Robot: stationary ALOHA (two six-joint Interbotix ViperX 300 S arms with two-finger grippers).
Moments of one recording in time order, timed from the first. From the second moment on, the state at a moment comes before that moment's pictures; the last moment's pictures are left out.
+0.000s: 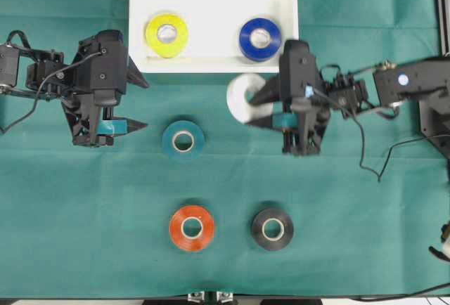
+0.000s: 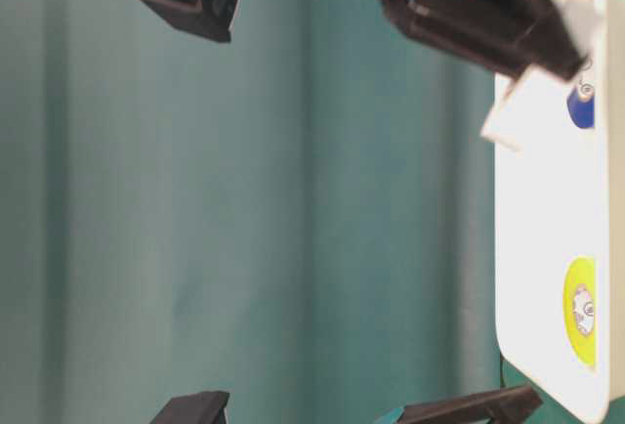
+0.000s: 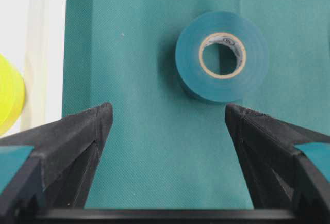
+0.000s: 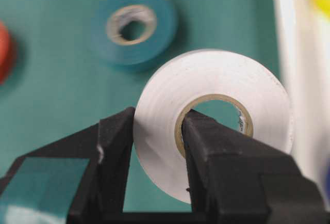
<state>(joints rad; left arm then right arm) -0.03 -0.26 0.87 -0.03 0.15 -0.02 0.03 -0.14 0.82 -0.40 -0.07 0.66</state>
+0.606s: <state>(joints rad) -0.03 -0.26 0.88 -0.03 0.15 -0.02 -0.33 -0.13 0.82 -0.53 -0.07 0.66</state>
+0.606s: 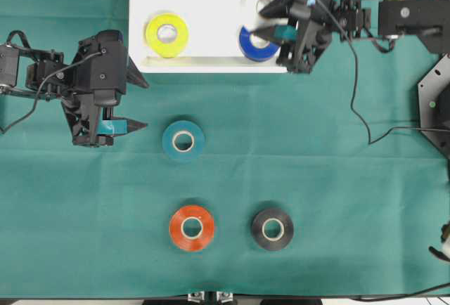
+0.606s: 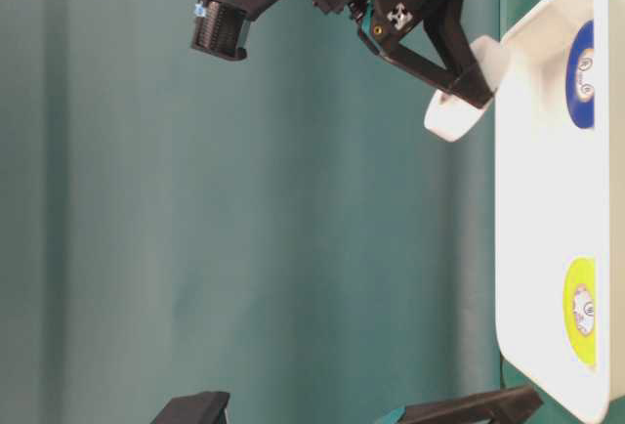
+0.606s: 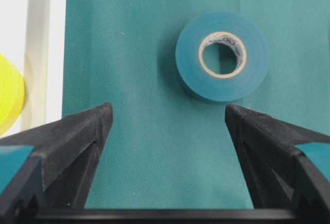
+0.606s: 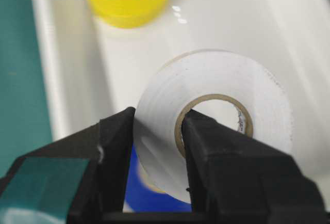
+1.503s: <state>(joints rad) -0.03 -0.26 0.88 -0.03 0.16 -0.02 -0.44 0.00 0.81 -0.55 -0.13 0.66</state>
